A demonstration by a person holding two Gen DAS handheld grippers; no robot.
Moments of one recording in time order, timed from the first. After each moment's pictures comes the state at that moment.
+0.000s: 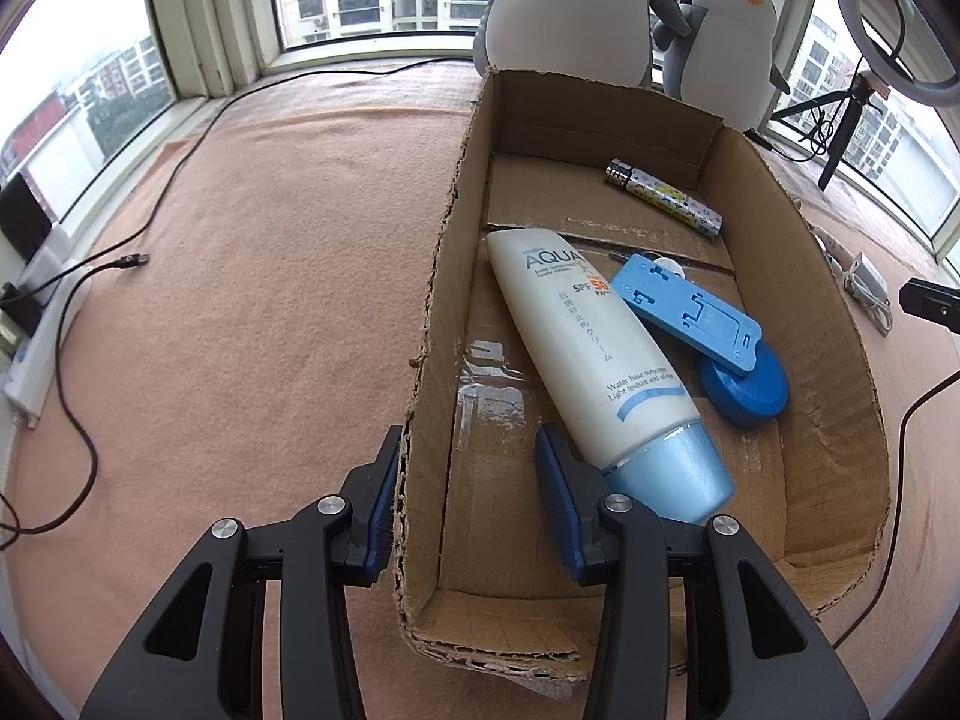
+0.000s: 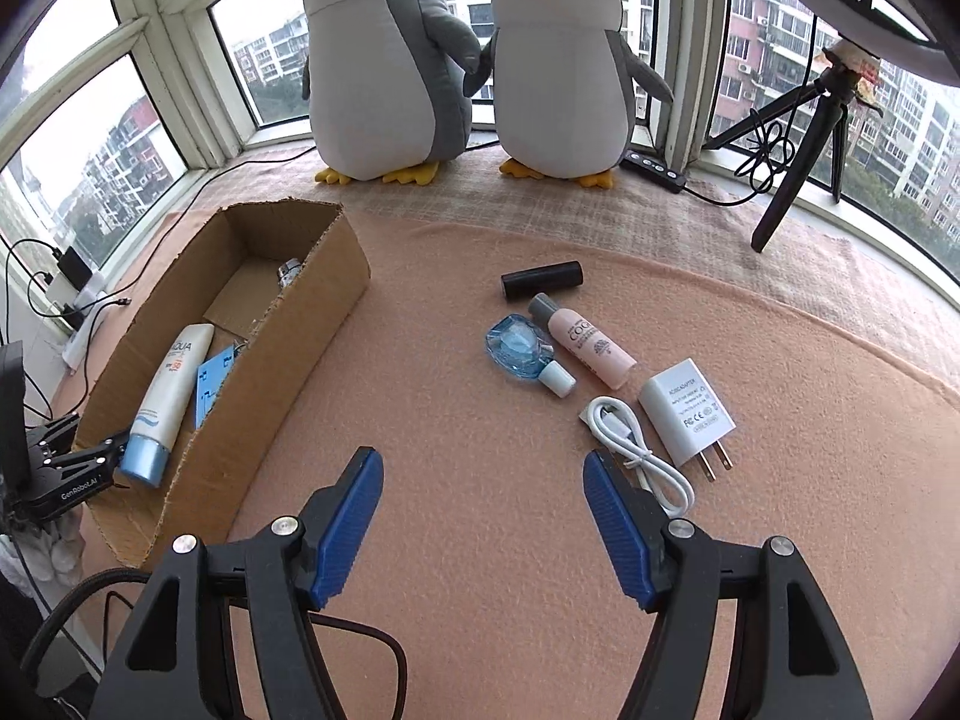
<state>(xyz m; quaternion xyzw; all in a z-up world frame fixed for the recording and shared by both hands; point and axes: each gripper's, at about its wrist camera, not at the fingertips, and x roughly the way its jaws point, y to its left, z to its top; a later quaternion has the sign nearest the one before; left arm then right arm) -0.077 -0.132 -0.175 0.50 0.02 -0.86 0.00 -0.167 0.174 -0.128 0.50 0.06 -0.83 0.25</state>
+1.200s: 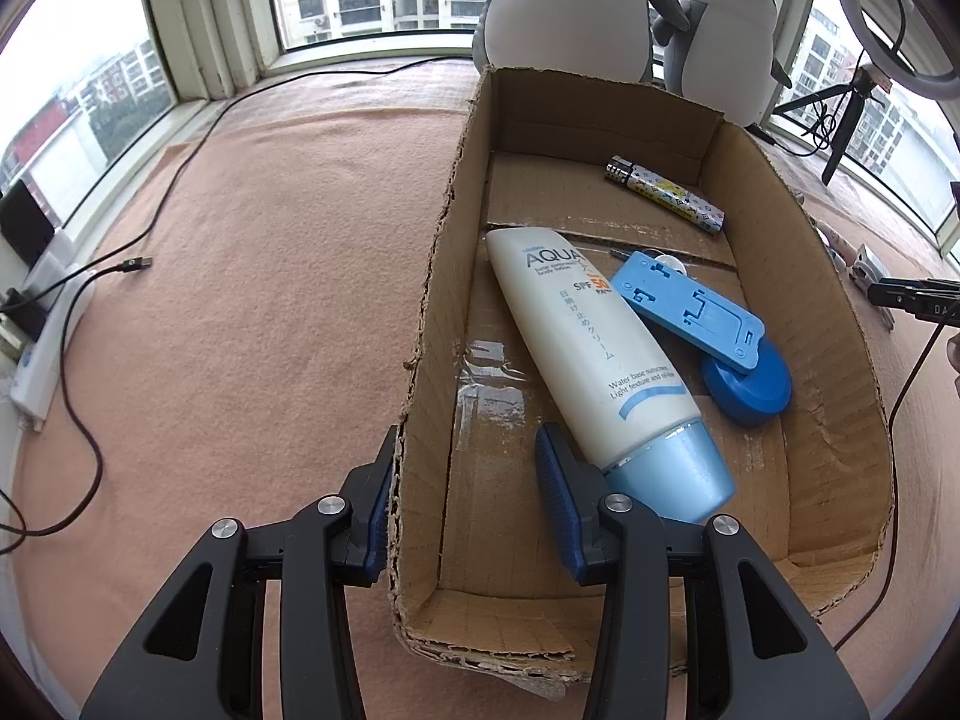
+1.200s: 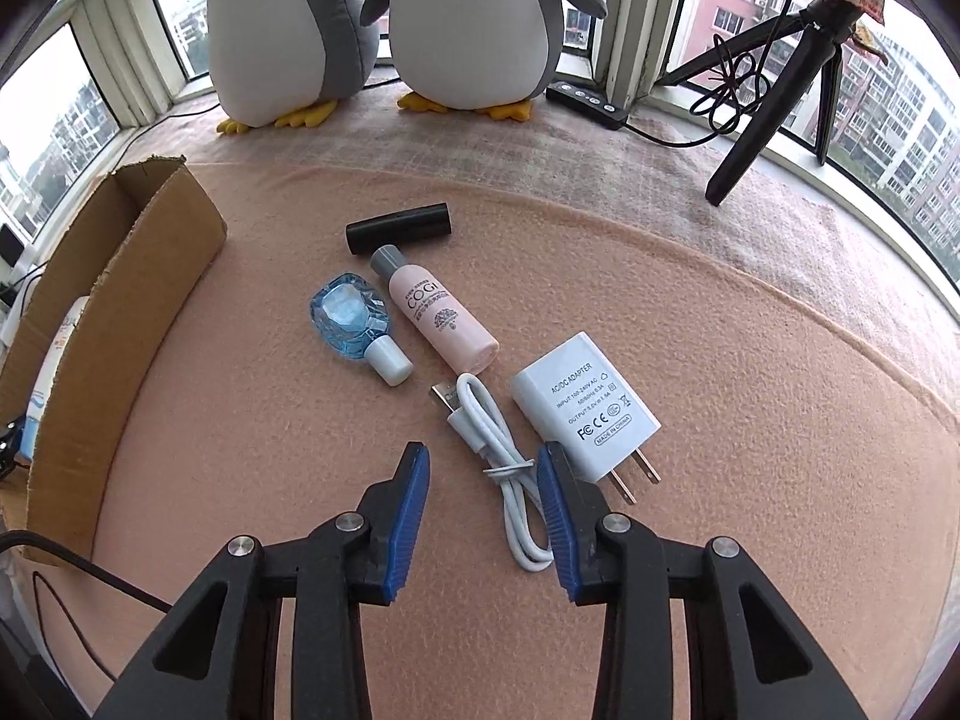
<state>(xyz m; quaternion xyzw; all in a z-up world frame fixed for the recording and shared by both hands) -0.076 -0.130 -0.176 0.50 0.01 -0.86 0.00 -0.223 0.204 -0.173 0.54 0.11 -0.81 0.22</state>
